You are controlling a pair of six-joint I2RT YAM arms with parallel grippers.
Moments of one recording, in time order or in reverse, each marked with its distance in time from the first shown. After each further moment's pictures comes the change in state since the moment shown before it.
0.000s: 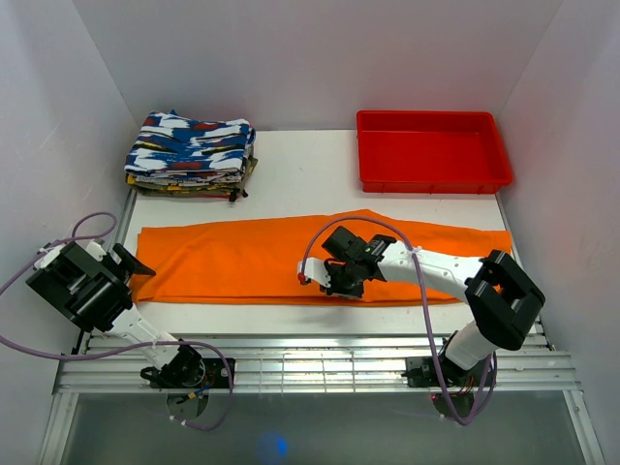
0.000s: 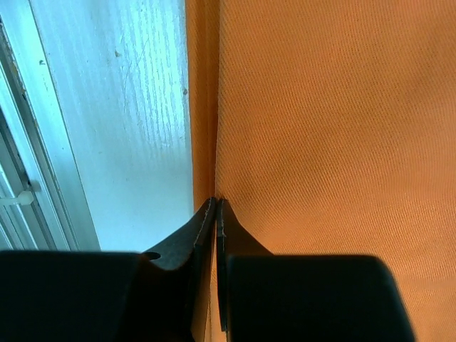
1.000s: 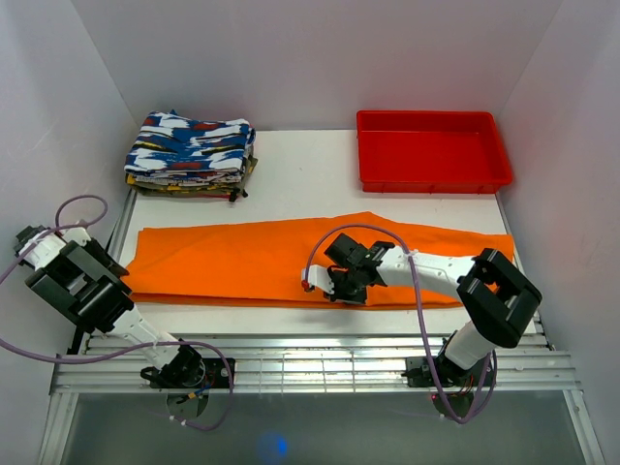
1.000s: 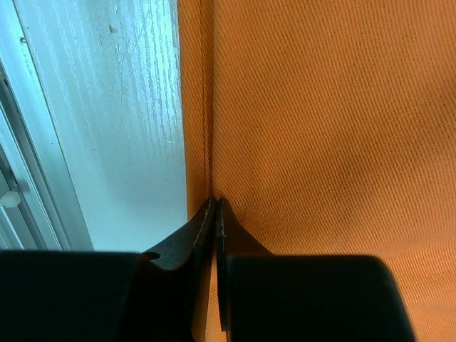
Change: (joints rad) left arm -0.001 -0.018 0.157 -0.044 -0.043 0.100; right arm 0.000 0.010 -0.087 0.059 -0.002 -0.015
